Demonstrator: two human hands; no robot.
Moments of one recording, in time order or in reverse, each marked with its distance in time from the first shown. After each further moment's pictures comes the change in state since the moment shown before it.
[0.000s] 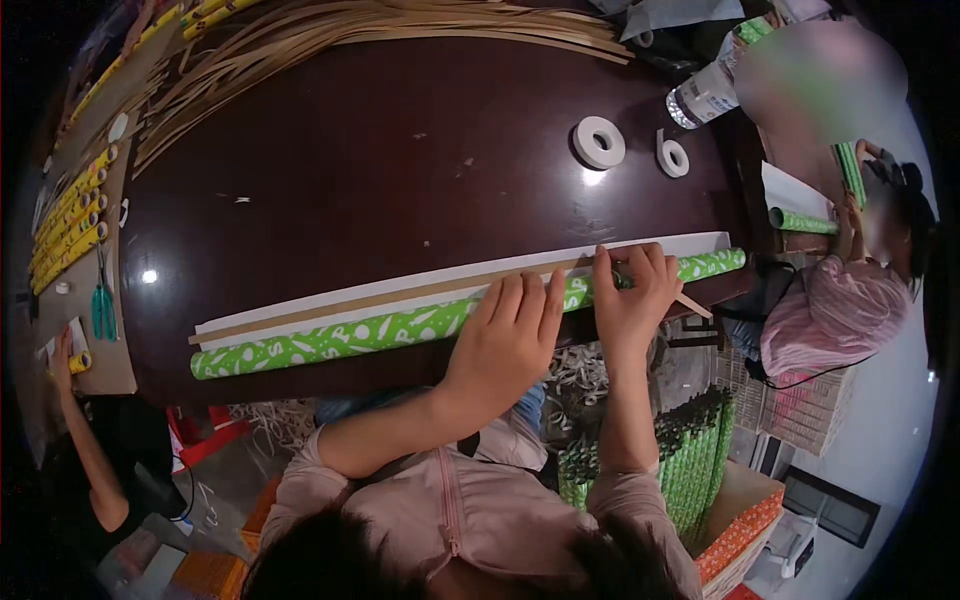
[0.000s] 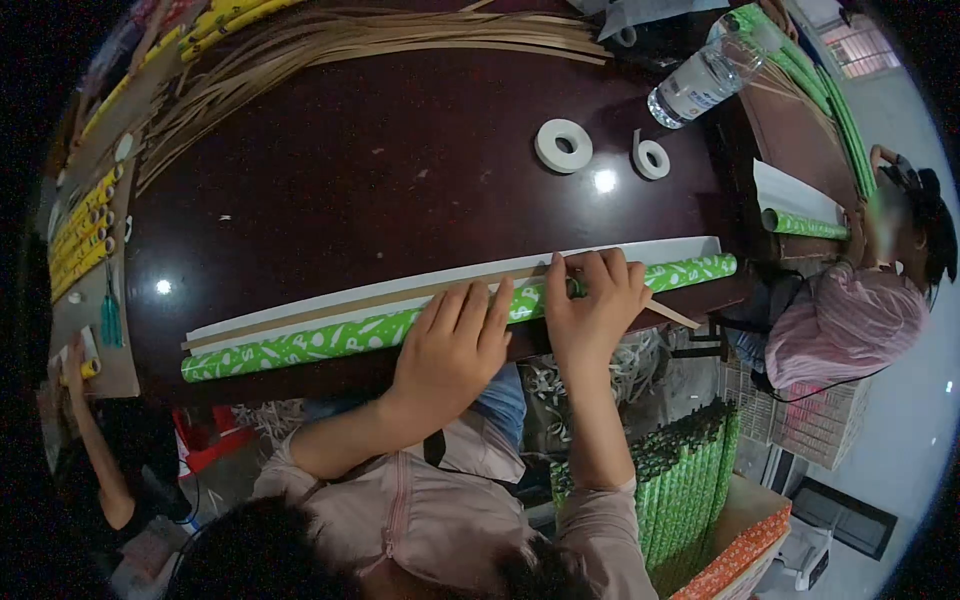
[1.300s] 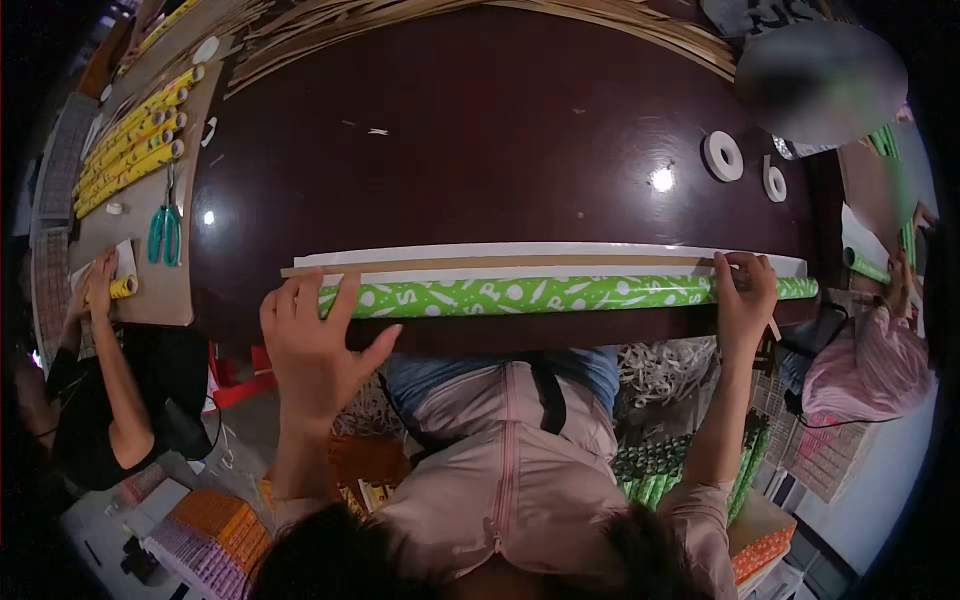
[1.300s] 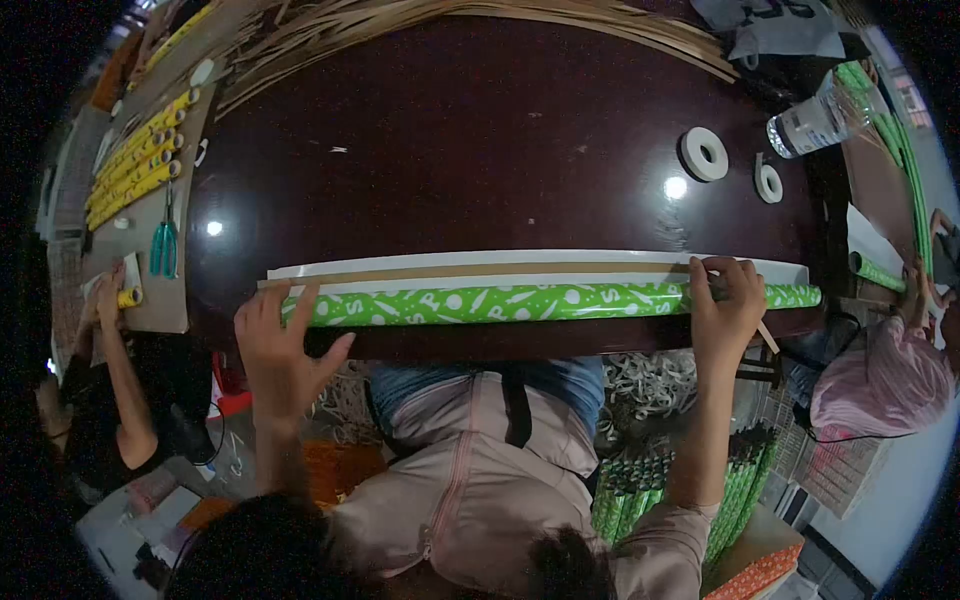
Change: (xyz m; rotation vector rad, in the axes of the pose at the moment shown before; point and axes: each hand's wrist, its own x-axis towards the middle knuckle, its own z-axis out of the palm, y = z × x) left_hand -0.175 -0.146 -0.129 0.304 -0.171 -0.464; right_hand 0.005 0.015 -0.005 0.235 -0.158 0.031
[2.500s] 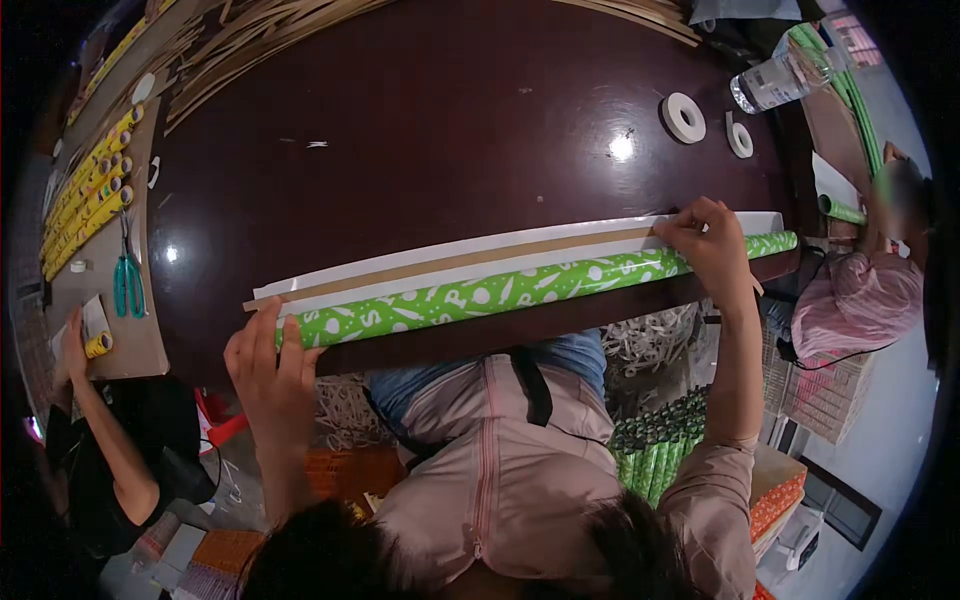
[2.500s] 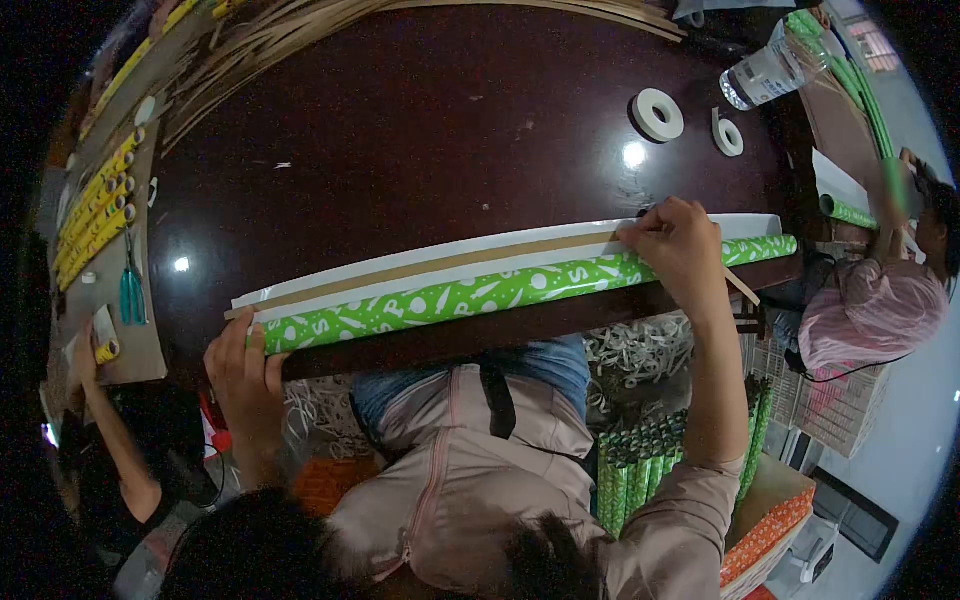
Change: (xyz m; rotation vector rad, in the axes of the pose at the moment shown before) left_hand -0.026 -0.030 0.023 0.020 0.022 0.038; right_hand 0.027 -0.031 -0.005 -0.017 -0.354 0.029
